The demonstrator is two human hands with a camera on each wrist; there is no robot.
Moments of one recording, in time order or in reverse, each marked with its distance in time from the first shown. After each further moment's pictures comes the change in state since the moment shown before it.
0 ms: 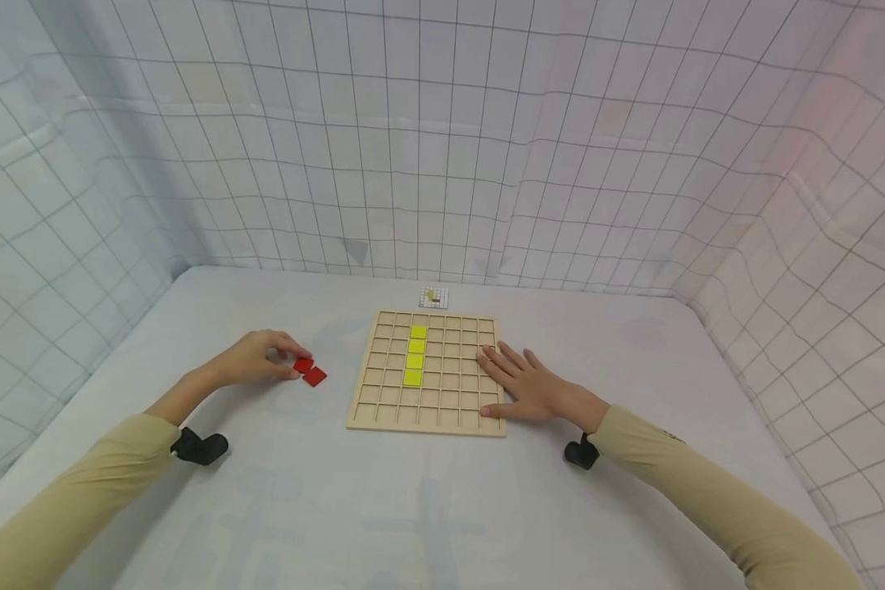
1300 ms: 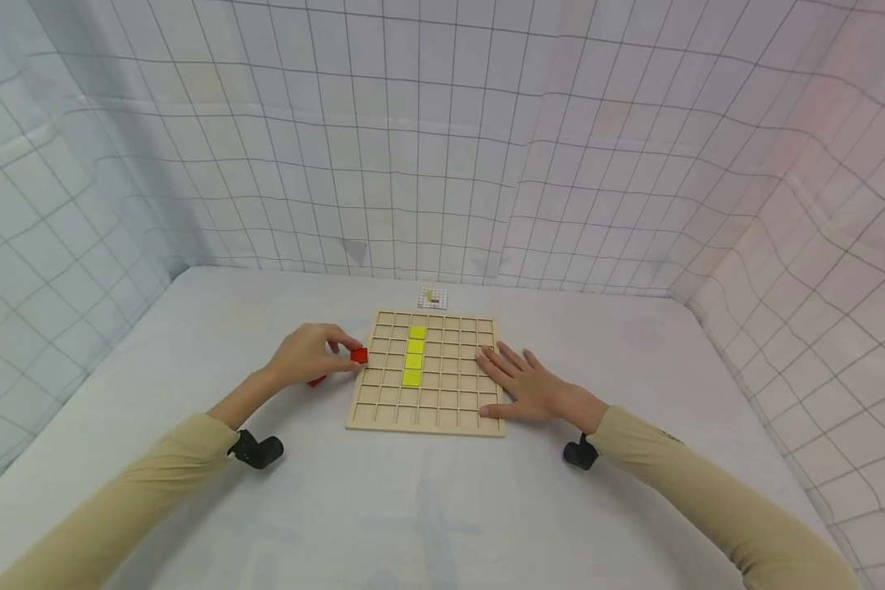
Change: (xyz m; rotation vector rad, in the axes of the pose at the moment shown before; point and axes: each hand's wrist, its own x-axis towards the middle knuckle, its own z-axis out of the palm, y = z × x) left_hand 0.043 0.068 0.036 0.089 0.162 -0.070; right_hand 0.001 0.002 0.002 0.000 0.010 -0.011
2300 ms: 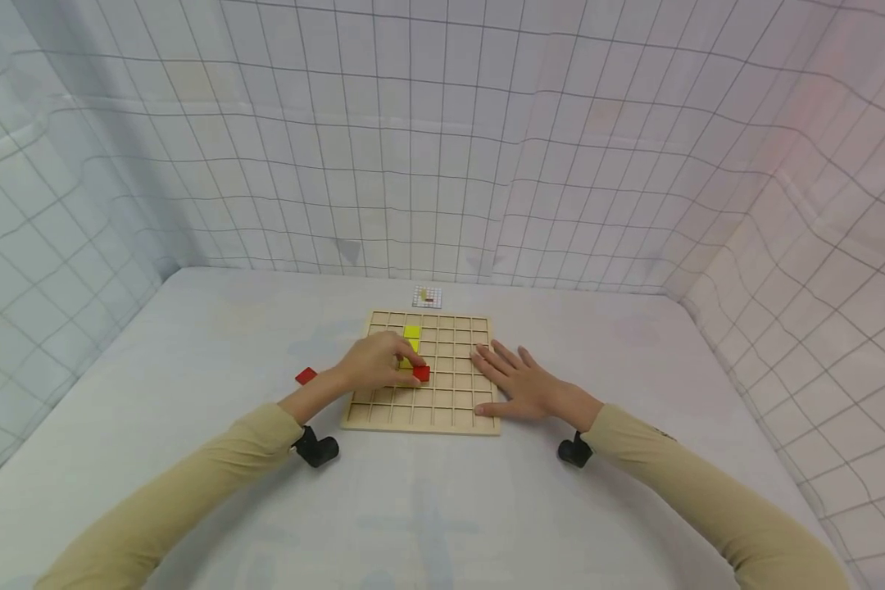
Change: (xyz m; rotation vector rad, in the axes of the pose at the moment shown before) left_hand 0.036 0.066 0.049 0.005 -0.143 0.233; right_hand 0.002 0.000 -0.001 -0.023 -0.006 0.018
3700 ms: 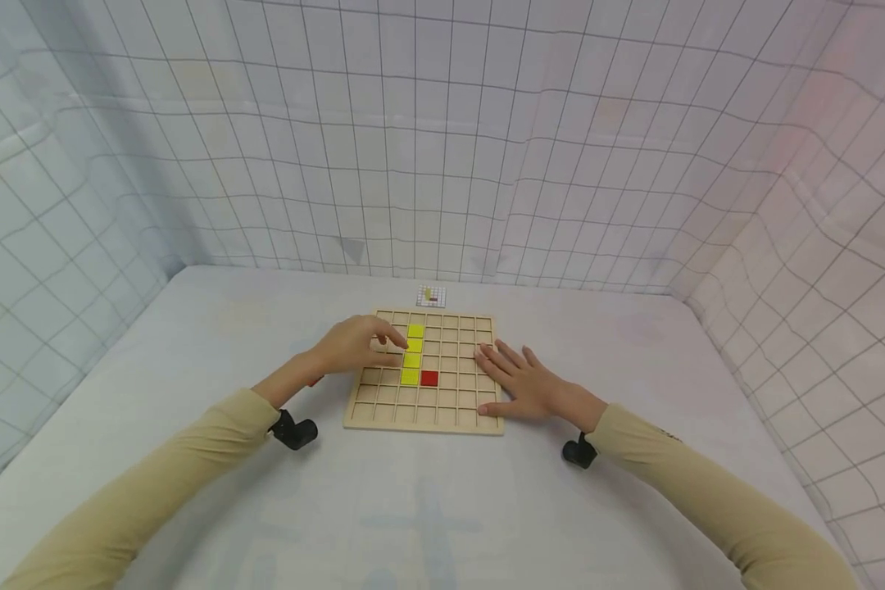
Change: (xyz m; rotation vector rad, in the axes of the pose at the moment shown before) left_hand -0.009 -0.023 -0.033 -0.022 -0.003 -0.049; right_hand 0.000 -0.002 0.000 -0.010 0.009 -0.007
